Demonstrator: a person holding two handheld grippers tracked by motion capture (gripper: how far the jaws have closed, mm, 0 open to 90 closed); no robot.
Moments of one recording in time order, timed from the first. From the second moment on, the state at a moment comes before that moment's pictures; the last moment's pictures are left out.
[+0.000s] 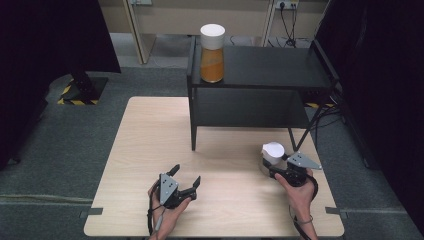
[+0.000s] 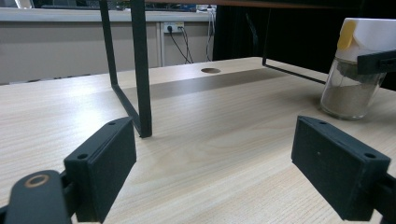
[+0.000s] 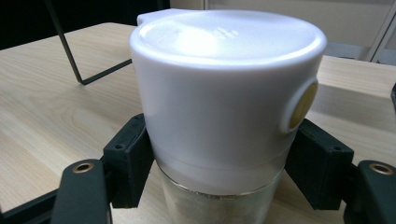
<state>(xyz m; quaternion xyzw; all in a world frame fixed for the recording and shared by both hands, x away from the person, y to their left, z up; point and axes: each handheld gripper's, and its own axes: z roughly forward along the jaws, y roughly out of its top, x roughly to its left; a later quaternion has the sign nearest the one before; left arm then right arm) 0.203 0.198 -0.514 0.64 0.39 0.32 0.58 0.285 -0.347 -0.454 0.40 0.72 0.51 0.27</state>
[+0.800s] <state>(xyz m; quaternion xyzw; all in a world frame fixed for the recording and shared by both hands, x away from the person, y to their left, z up) 0.203 0.197 -0.515 0.64 0.39 0.32 0.58 0.239 -0.348 -0.438 0.42 0.66 0.54 0.31</state>
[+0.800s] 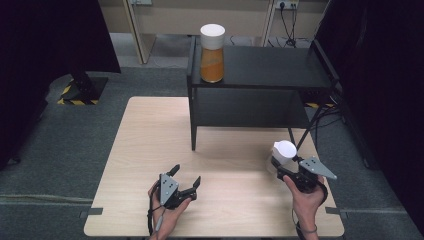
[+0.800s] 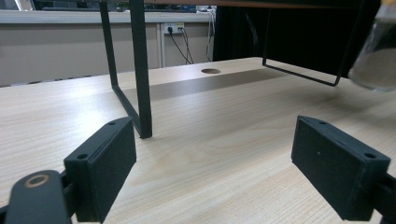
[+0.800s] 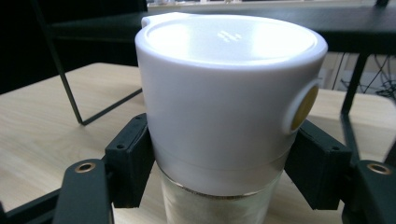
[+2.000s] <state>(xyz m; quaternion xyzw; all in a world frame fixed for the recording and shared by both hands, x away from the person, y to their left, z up) 0.203 0.197 -0.515 0.64 0.39 0.32 0.58 0.214 -0.363 -0.354 0.40 0.59 0.60 0.36</state>
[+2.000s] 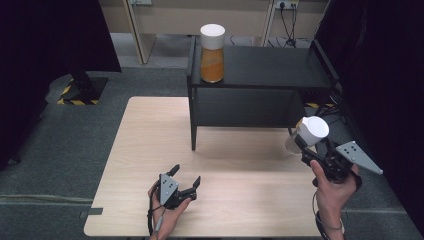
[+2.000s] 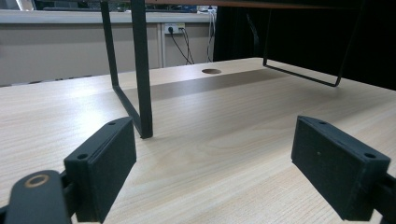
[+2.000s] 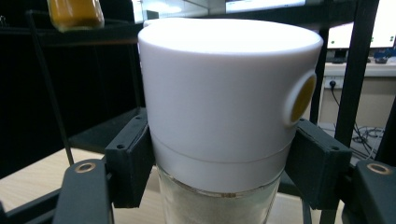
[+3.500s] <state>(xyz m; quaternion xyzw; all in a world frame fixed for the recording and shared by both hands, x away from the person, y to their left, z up) 0.203 0.198 -0.515 0.64 0.40 0.32 0.58 0.230 -0.345 -0.276 0.39 0.56 0.61 0.40</state>
